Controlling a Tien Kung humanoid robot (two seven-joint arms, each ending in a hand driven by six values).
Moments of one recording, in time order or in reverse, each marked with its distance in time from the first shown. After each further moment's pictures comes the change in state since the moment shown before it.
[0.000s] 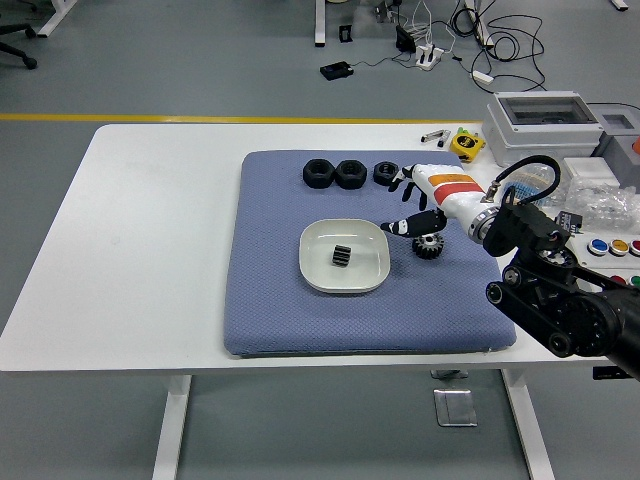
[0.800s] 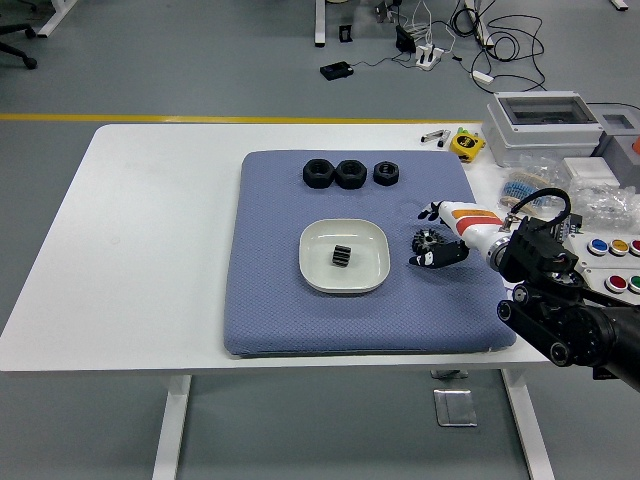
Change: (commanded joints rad) left arm 0.000 -0.006 -0.001 -0.005 0.000 -0.002 0.003; right arm -0.009 0.040 -0.138 -0.192 0.140 -0.009 0.013
